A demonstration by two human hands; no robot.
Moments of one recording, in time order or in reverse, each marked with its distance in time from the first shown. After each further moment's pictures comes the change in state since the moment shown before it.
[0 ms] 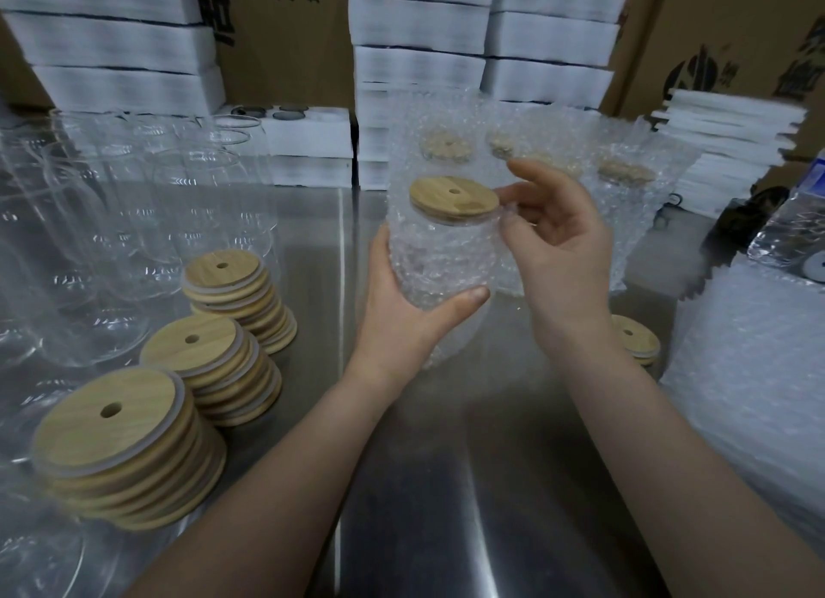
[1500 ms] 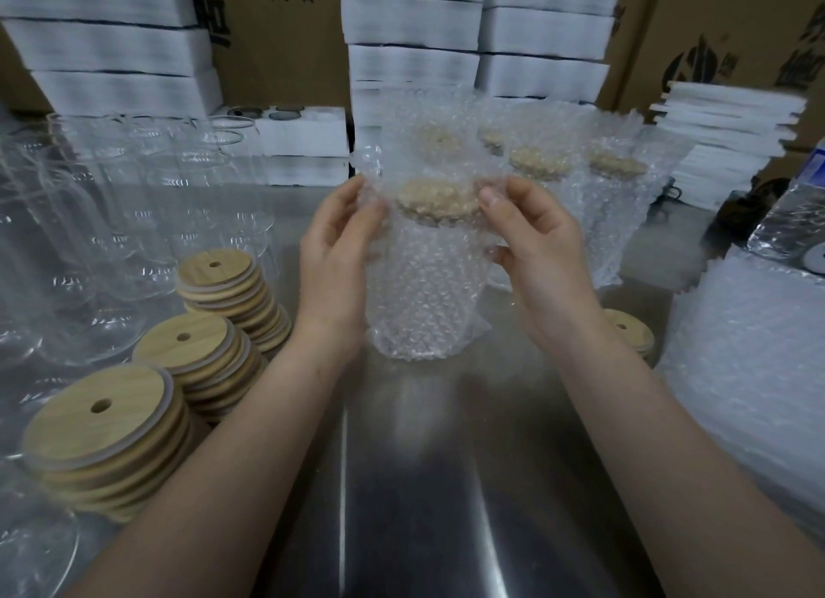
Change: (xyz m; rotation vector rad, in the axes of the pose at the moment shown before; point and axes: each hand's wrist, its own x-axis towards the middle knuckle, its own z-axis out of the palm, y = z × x) left_hand 0.031 0.023 -0.022 -0.265 0.190 -0.160; right_hand 0.007 0.006 -0.004 0.137 -0.096 0.265
